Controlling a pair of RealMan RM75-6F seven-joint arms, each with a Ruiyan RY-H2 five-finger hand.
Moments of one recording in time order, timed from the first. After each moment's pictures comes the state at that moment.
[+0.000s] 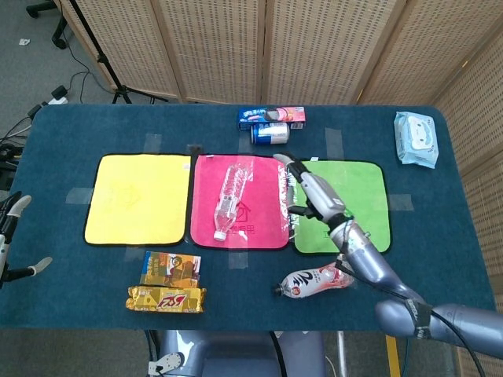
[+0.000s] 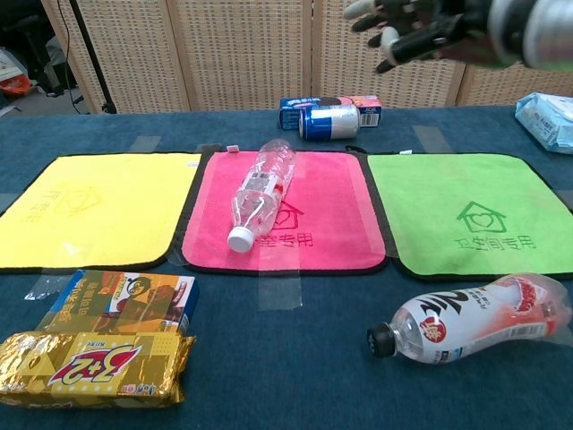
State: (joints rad) left arm -0.13 -0.97 -0.09 -1.72 1.48 1.43 -0.17; right arm 0.83 -1.21 0.30 -1.82 -0.97 0.94 0.22
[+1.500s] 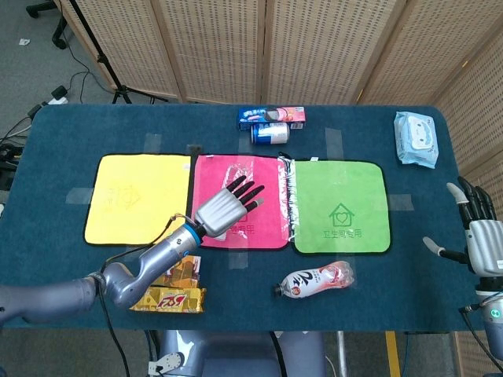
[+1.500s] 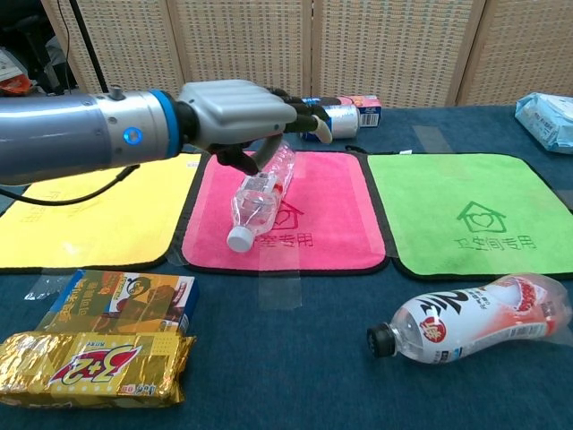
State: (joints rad) left arm -1.00 -1.57 -0.27 -1.41 1.25 0.68 0.56; right arm 0.25 -1.21 0.11 -1.27 -1.46 1.53 0.43
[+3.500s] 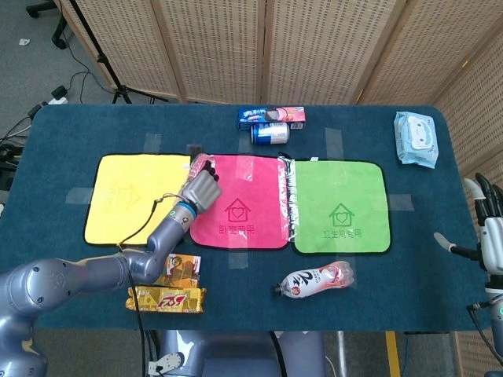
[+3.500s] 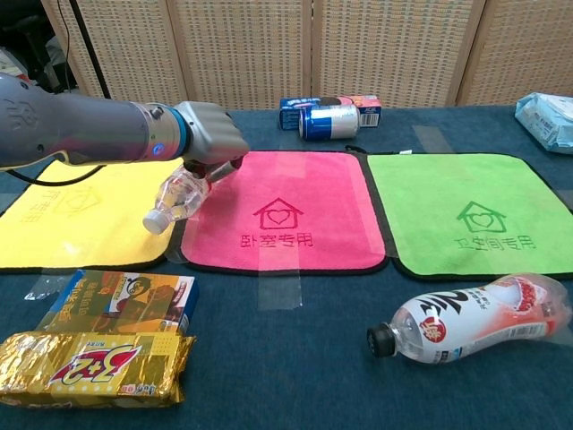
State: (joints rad) left arm -1.37 -1.62 0.11 -1.20 0.45 0.72 1.12; right arm 0.22 -1.20 0.18 -1.27 -1.44 1.48 0.45
